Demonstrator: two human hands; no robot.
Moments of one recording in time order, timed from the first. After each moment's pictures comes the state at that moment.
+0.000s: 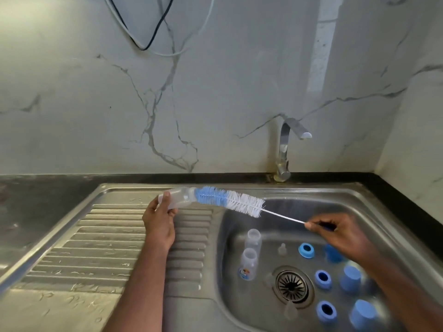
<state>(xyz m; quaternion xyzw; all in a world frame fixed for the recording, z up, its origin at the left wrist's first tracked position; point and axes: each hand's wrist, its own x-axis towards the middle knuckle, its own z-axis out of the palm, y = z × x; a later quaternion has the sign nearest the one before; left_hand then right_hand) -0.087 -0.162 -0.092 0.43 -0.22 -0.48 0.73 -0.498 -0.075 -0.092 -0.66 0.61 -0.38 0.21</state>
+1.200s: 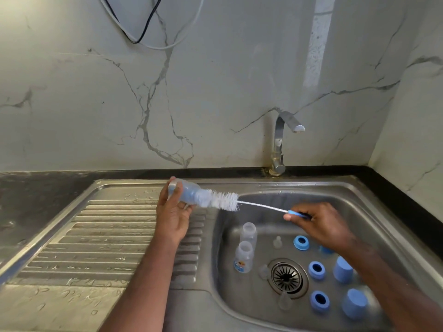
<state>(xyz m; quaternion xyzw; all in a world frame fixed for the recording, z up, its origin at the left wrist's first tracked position) -0.125 -0.149 -0.081 0.28 -0.27 -0.59 0.71 -0.469 -0.075 -0.080 -0.75 0.55 -0.36 0.09</state>
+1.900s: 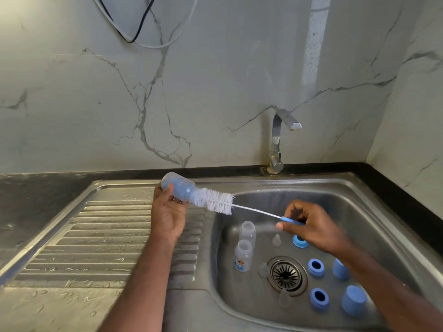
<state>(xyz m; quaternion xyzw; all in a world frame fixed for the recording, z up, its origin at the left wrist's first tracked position) -0.115 -0.148 -0.078 0.21 -0.30 -0.60 0.71 -0.455 -0.067 -0.085 -0.68 0.53 -0.41 0.28</state>
